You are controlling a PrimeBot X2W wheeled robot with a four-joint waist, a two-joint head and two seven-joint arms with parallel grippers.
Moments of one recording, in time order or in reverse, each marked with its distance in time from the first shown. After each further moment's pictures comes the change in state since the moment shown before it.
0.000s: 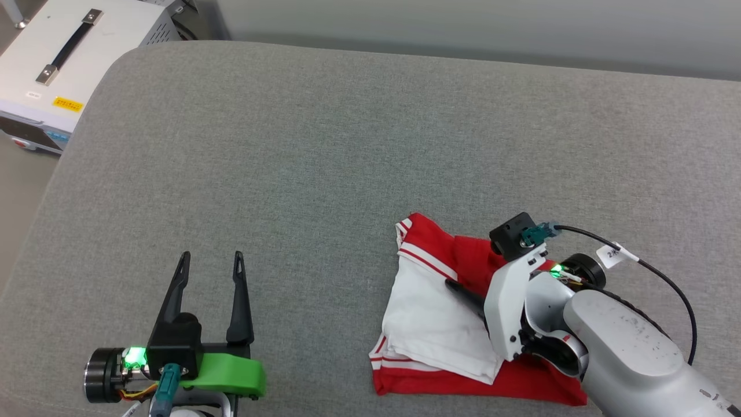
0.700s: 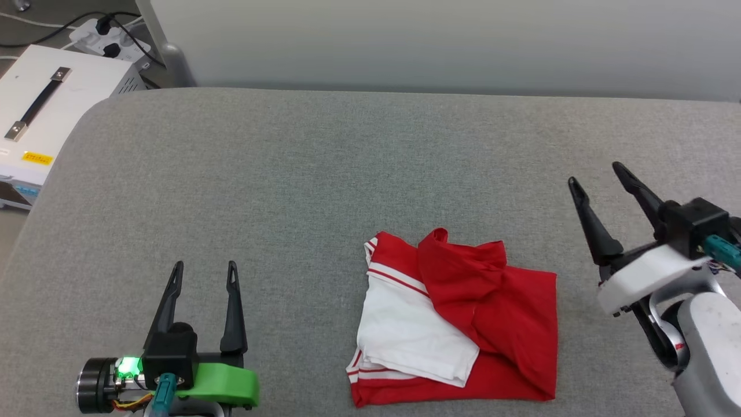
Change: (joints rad) left arm 0.029 0.019 0.004 -0.011 0.007 0.011 0.000; right arm 0.217 -0.061 -0.527 -0.249 -0.410 0.000 -0.481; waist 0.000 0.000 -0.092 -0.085
